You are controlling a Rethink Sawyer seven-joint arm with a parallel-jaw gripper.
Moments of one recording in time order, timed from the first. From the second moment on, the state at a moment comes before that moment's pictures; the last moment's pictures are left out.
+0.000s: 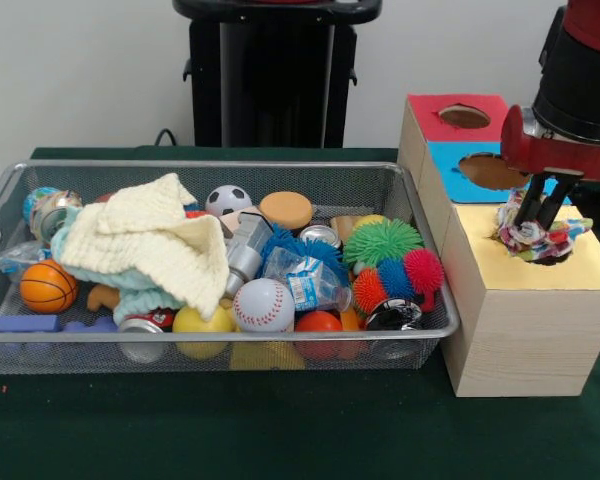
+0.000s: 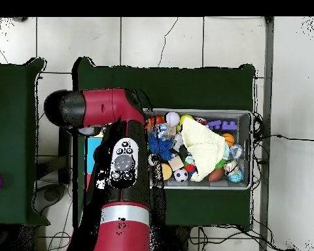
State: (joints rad) arm 0.13 -0.43 -0.11 1.15 0.04 0.95 1.88
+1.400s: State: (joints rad) arm 0.14 -0.47 -0.11 1.27 0.04 0.73 1.88
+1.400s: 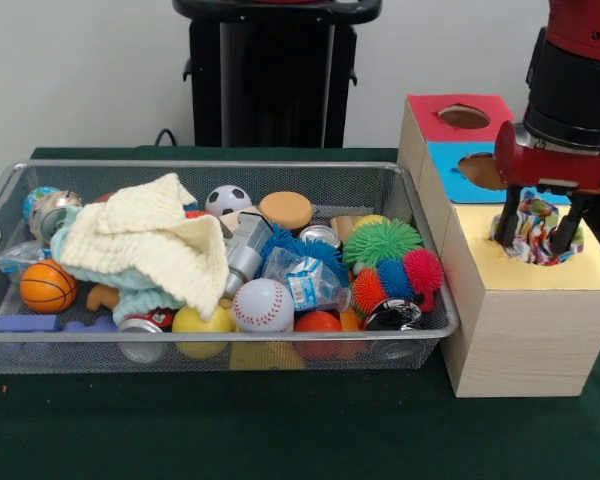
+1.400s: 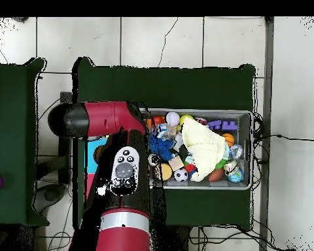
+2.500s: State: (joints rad) arm 0.14 -0.47 -0.12 1.28 0.04 0.73 1.88
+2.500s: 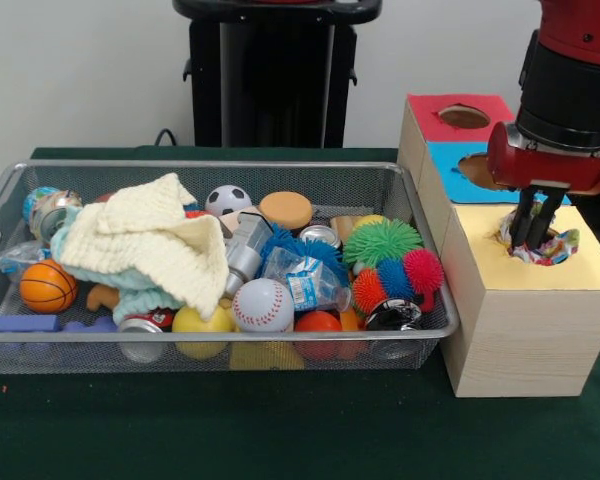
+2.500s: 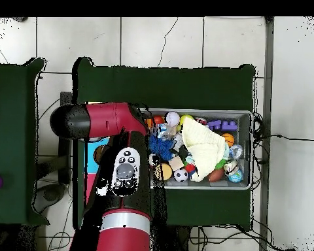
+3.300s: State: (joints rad) arm 0.14 -0.47 -0.12 1.35 0.03 0.58 1.88
